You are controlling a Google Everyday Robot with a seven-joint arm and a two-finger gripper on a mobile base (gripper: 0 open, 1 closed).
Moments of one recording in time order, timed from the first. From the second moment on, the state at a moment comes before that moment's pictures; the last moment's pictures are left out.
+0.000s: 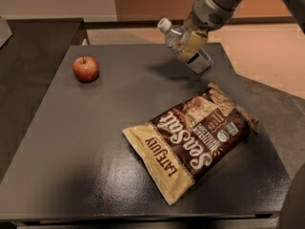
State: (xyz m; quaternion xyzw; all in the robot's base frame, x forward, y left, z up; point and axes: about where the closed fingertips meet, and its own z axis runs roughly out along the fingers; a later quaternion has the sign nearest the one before) arm 0.650 -0.098 0.949 -0.68 0.69 0.03 0.27
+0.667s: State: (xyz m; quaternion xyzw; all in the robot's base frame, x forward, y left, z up) arm 0.650 -0.066 0.937 -0.73 0.63 -0.02 0.25
